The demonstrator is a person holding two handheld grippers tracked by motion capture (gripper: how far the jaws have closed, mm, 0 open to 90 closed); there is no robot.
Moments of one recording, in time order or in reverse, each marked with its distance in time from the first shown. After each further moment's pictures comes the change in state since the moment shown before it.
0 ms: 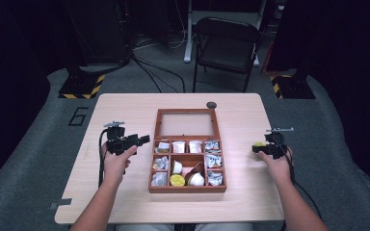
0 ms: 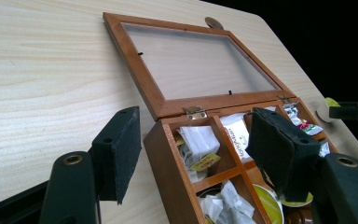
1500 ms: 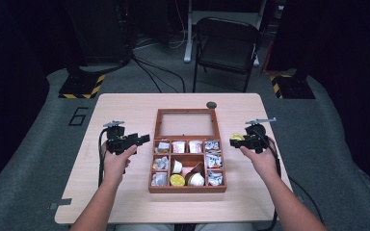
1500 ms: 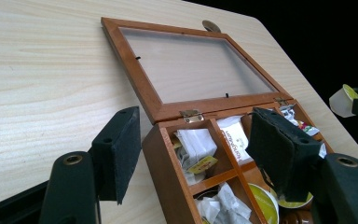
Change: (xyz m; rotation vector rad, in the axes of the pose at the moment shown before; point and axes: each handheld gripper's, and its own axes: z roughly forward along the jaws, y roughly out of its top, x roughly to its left) left arm -0.002 0.002 -0.002 -0.007 -0.005 0.006; right arm 0.079 0.029 -0.038 -0.063 0.197 -0.176
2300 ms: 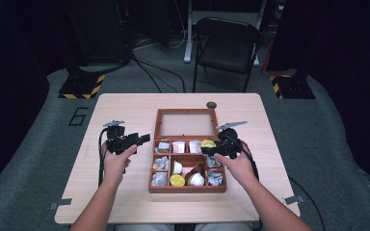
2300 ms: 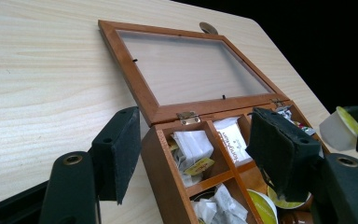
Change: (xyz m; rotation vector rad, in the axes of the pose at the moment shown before) left arm -0.002 0.001 -0.001 -0.003 -0.010 0.005; right arm 0.088 0.007 0.013 0.035 0.206 -0.118
